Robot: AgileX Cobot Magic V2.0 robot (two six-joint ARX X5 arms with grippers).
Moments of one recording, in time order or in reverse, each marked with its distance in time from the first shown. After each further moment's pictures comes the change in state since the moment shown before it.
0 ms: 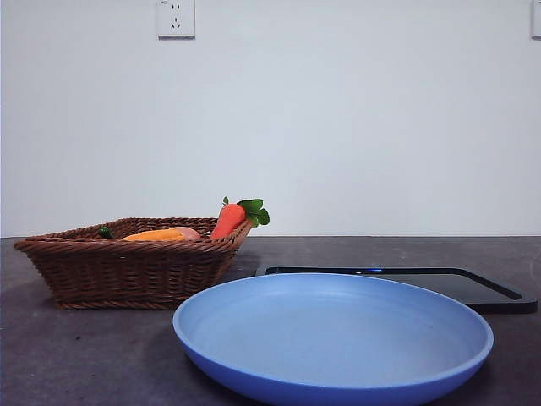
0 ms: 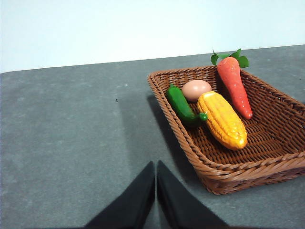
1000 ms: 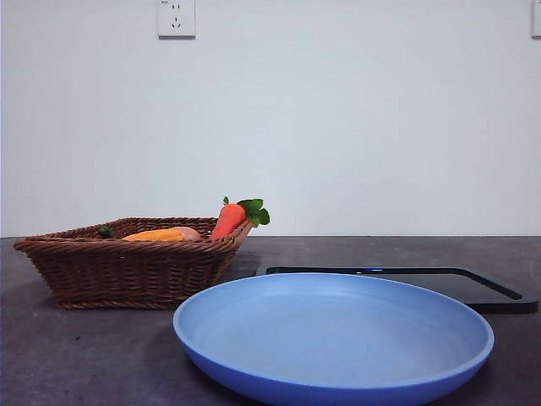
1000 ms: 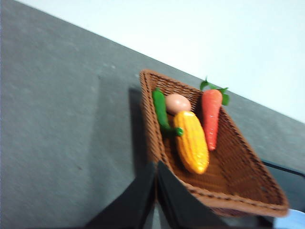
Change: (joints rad) left arm 0.000 0.000 0.001 -0.005 0.028 -0.493; right arm 0.000 0.000 0.000 -0.019 -0.044 0.444
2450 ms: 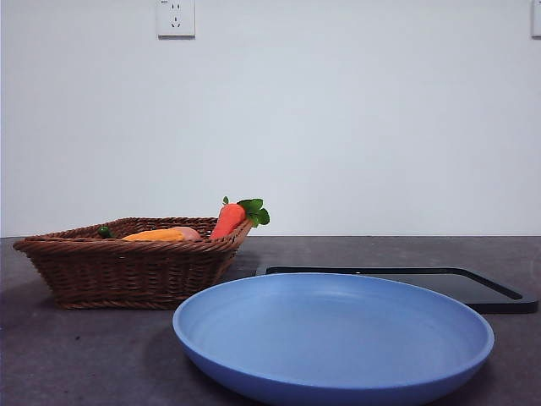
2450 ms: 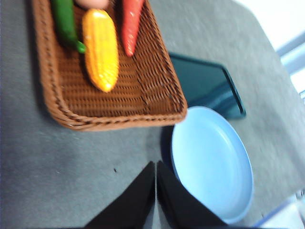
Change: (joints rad) left arm -0.059 0.590 0.555 -0.516 0.344 0.230; right arm 0.158 0.686 0.621 -0.661 -0.199 -0.203
